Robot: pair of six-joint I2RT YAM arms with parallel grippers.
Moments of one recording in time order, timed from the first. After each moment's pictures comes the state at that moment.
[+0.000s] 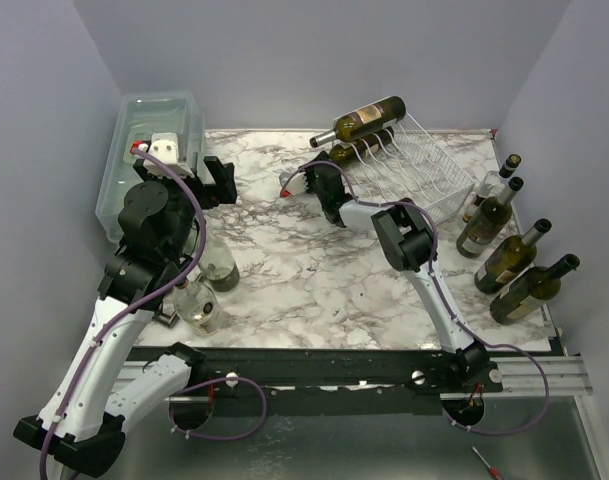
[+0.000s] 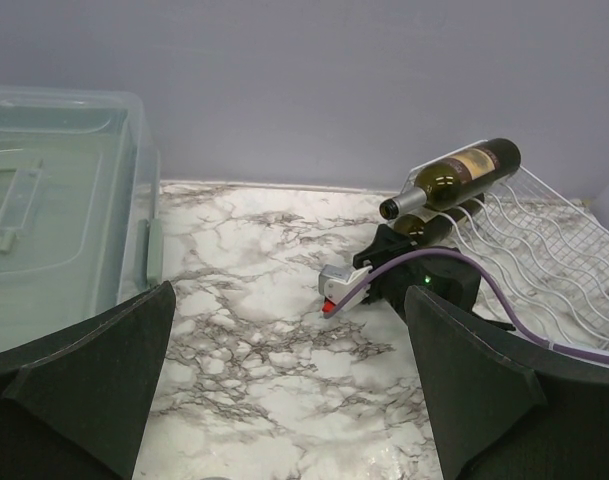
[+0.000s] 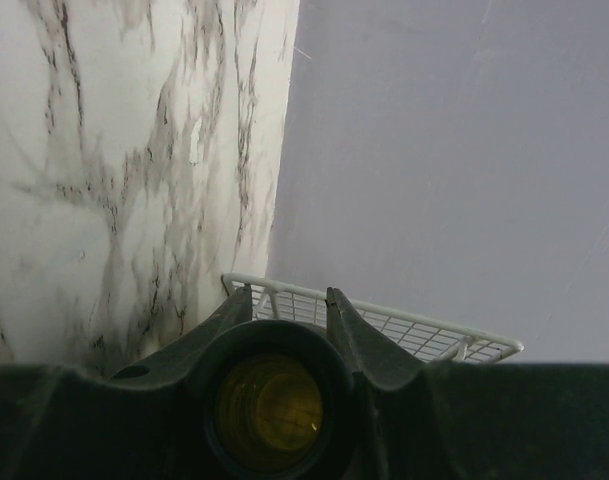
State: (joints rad) left arm -0.41 0.85 1.15 -0.29 -0.28 -0.18; right arm 0.56 2.62 1.84 0.56 0.27 -1.62
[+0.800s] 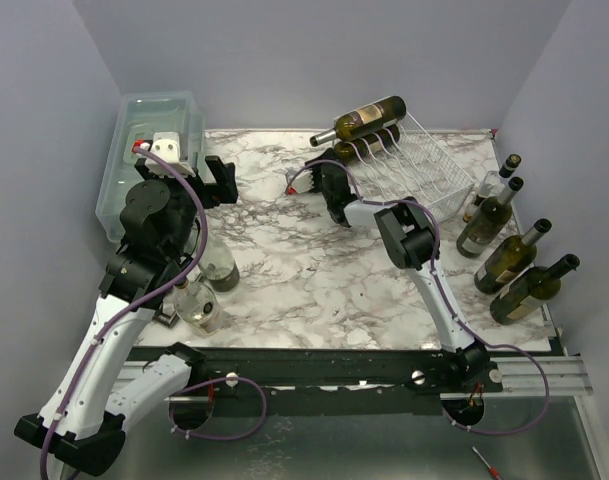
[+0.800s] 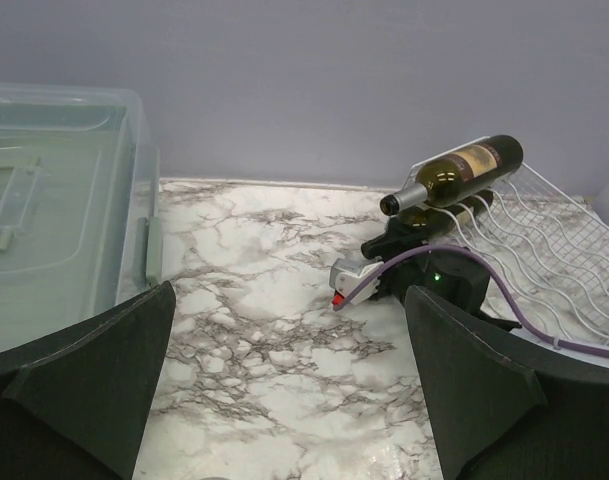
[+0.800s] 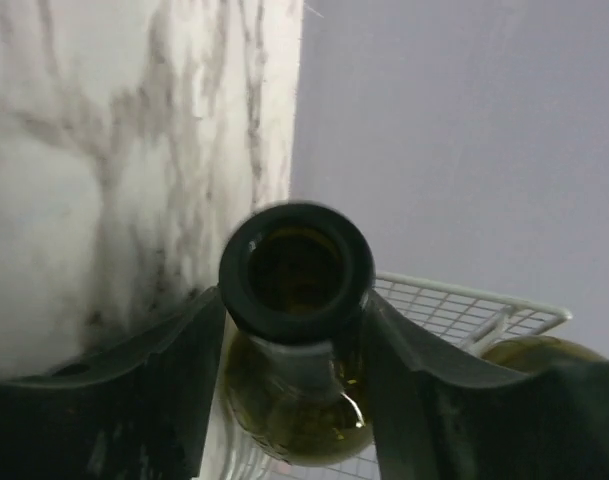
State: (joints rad) left arm -0.41 0.86 1.15 -0.29 -0.28 -0.18; right arm 0.53 2.62 1.84 0.59 0.25 -1.57
